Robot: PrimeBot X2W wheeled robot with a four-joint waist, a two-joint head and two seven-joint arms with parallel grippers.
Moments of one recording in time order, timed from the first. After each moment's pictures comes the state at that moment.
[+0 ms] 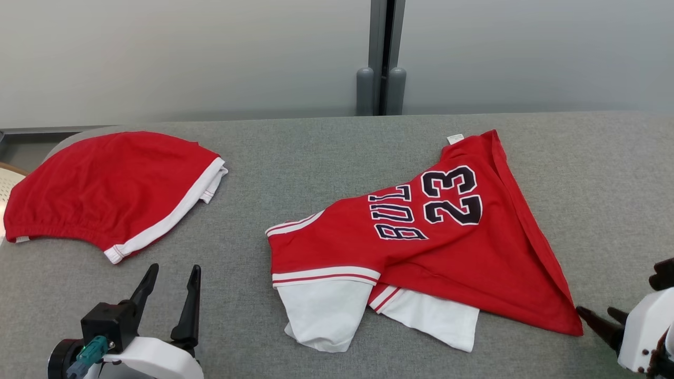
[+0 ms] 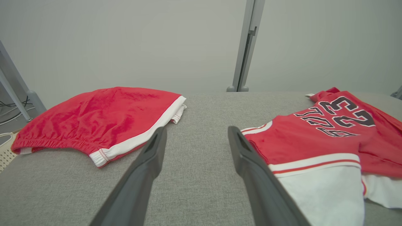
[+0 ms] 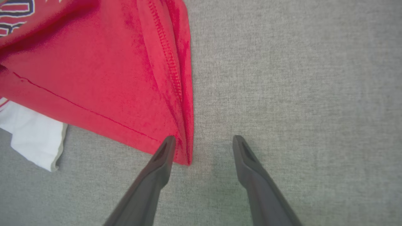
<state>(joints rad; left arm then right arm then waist) -0.05 0.42 -0.44 0.11 -0.60 0.22 -0.20 -0.30 -0.70 0.67 0.56 1.11 0.13 0.35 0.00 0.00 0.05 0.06</state>
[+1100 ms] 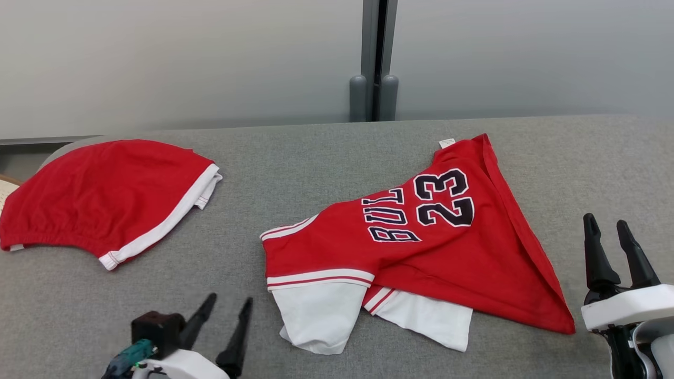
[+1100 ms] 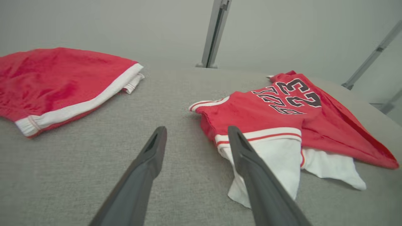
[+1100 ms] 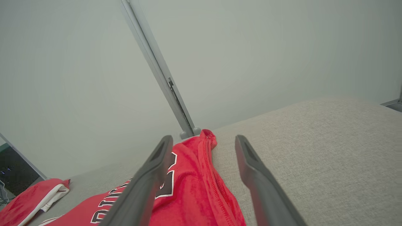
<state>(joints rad) -0.03 0.38 -0.49 0.09 -0.69 0.16 -0.13 -0.19 -0.32 0.18 0.42 0.72 0.13 -0.25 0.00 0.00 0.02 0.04</state>
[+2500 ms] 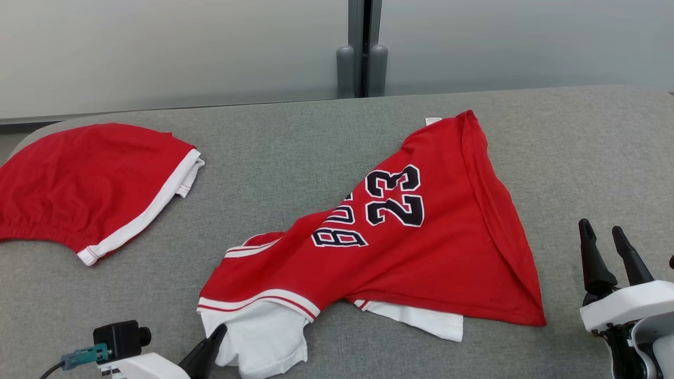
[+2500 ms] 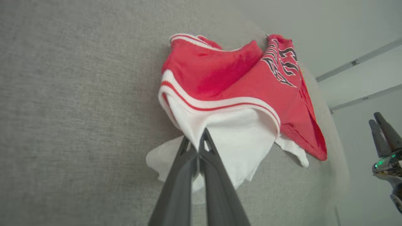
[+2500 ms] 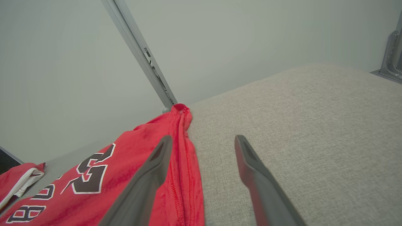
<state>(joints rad) 0.05 0.41 -0.42 0.02 -1.10 0.07 0.15 -0.19 -0.29 0.11 0.42 0.67 0.13 -0.13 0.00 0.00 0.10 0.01</state>
